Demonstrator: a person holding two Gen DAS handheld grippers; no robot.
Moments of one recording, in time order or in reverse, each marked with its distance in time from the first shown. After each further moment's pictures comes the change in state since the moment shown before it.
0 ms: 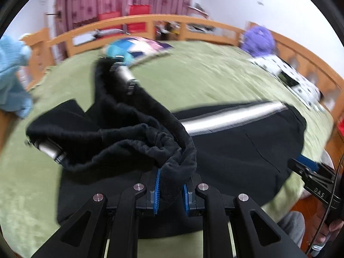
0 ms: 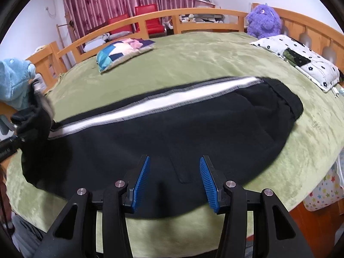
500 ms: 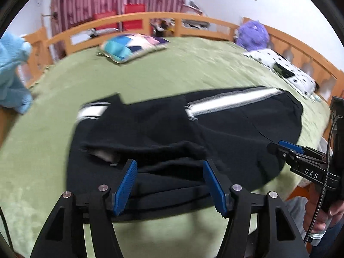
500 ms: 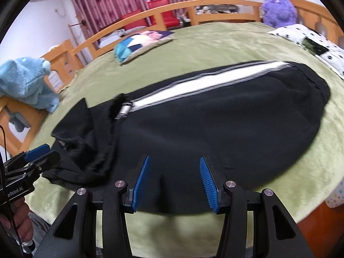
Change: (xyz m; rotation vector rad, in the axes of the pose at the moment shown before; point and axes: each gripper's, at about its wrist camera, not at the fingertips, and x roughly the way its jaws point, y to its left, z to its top) left arm -0.020 0.020 -0.034 0.014 -0.017 0.017; right arm 0.020 0.038 -0.016 0.003 0.033 0.163
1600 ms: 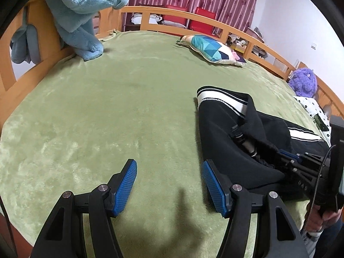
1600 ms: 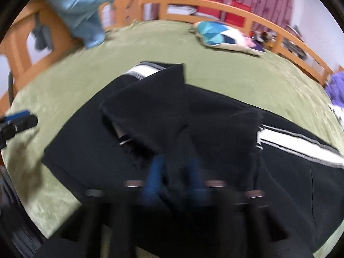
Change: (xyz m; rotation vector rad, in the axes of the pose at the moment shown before) left arm -0.002 0.205 -0.069 -0.357 -0.040 0.122; right arm 0.099 0.215 -0.003 -0.543 0.081 0.016
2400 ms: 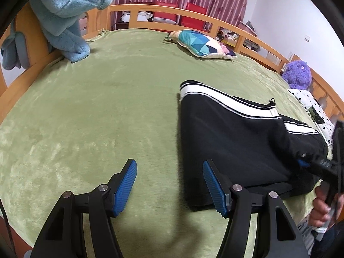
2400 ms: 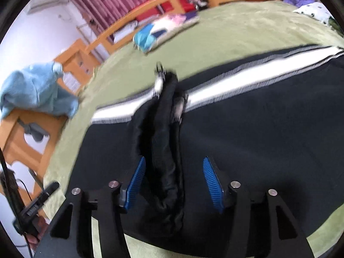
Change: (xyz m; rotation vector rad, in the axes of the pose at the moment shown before) left arm -0.001 -0.036 -0.001 0.049 0.026 -0.030; right arm -0.018 -0.143 -0.063 0.619 -0.016 0.190
